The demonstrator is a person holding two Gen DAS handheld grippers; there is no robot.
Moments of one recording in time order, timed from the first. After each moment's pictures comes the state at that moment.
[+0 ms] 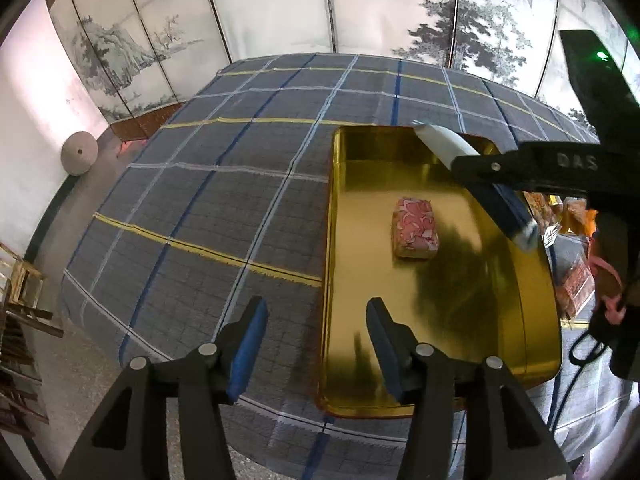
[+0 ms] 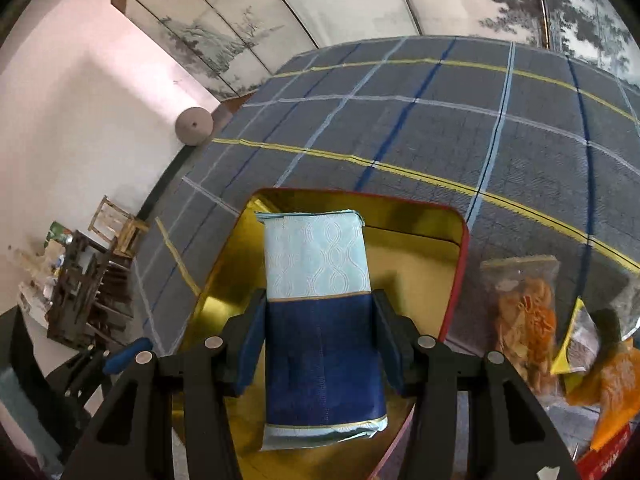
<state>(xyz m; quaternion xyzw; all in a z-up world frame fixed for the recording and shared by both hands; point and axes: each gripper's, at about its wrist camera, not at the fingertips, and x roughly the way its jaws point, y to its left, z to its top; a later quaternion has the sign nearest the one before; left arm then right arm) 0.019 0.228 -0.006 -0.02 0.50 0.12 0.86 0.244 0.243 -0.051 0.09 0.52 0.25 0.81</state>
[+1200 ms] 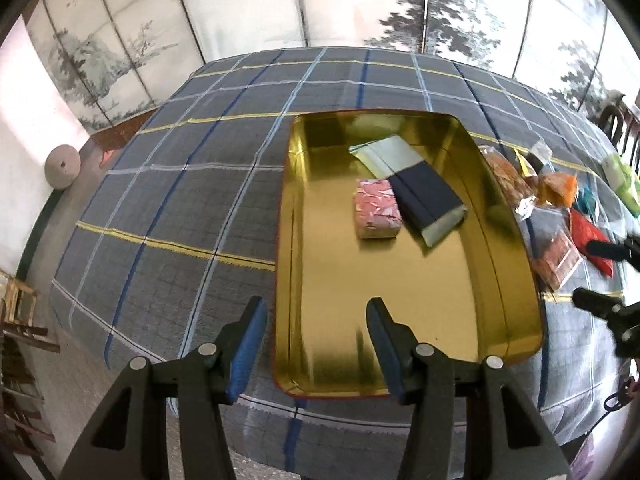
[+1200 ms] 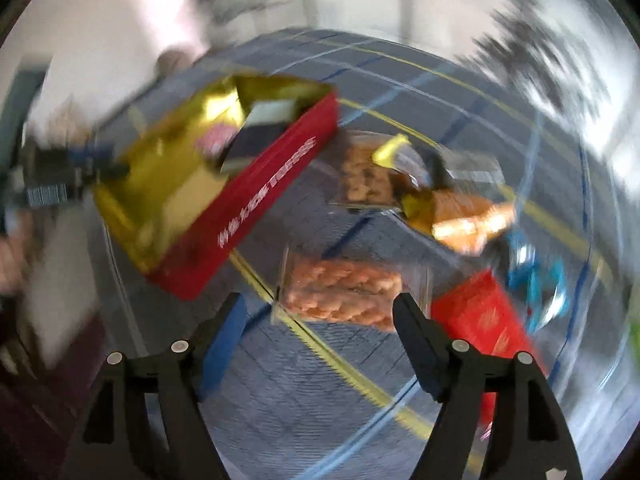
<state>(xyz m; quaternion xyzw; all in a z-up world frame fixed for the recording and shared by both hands) 0.014 0.203 -0.009 0.01 0.51 0.08 0.86 0.097 0.141 -0.048 -0.16 0.49 0.22 0.83</state>
